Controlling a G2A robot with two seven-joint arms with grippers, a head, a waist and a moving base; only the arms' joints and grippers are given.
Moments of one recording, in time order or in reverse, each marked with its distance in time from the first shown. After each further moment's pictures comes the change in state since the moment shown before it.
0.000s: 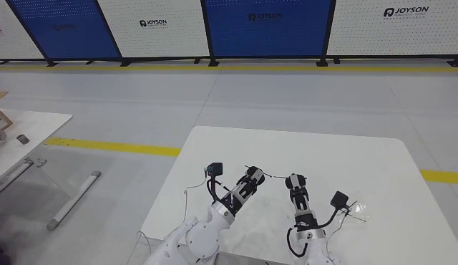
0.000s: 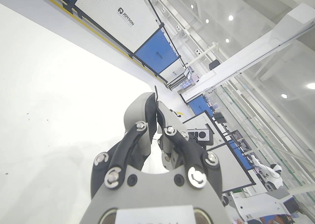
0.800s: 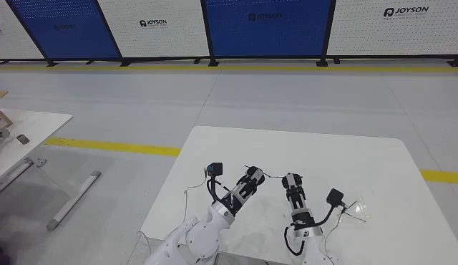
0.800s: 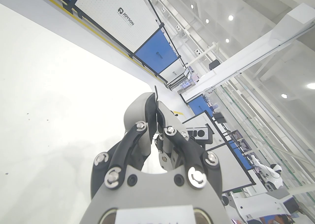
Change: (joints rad) left arm 0.000 0.000 0.000 0.000 0.000 0.000 0.000; right arm 0.010 -0.025 0.007 0.013 -0.030 0.034 0.043
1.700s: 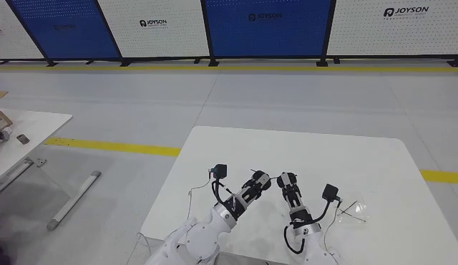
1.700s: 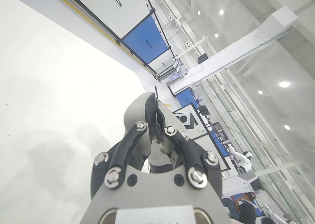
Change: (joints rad) left arm 0.018 0.001 -0.006 -0.026 -0.071 -0.044 -0.078; right arm 0.011 -0.013 0.031 0.030 0.013 -0.062 0.118
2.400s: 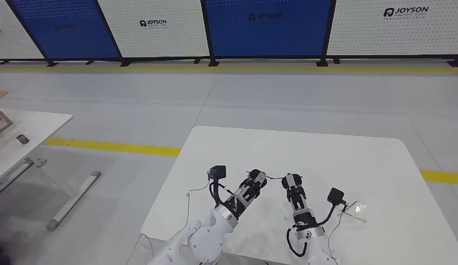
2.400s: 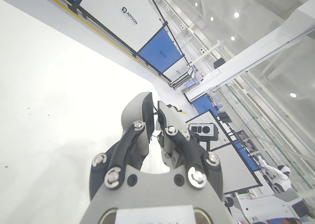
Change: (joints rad) left arm -0.006 -0.014 0.028 0.008 0.119 0.088 0.091; right arm -0.033 -0.004 0.029 -0.021 -0.066 -0.004 -0.041
